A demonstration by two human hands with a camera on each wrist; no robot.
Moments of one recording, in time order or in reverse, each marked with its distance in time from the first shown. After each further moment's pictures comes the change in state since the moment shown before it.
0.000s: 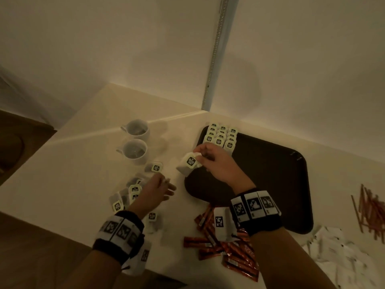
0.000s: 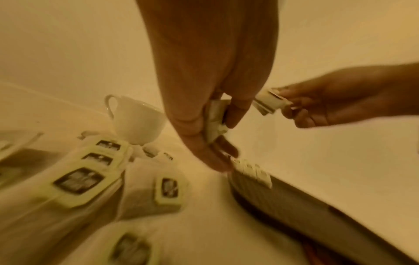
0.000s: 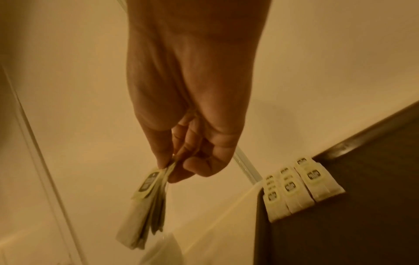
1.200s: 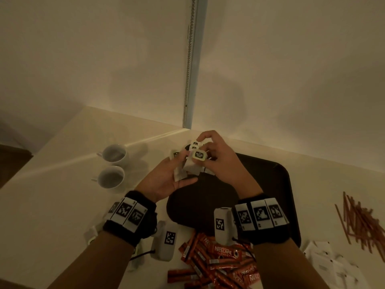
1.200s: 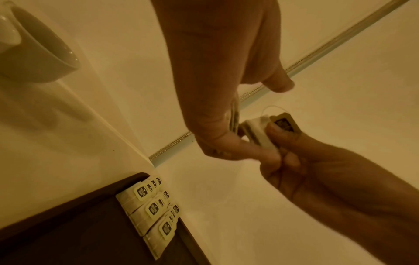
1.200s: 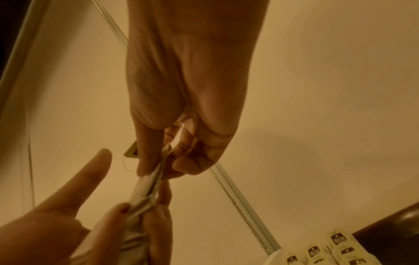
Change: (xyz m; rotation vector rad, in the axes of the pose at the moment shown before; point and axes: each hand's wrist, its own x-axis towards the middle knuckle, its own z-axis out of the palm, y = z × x) left_hand 0.040 0.138 0.051 -0.685 -0.438 -0.032; right_hand 0.010 -0.026 -0.076 0.078 0.091 -0.146
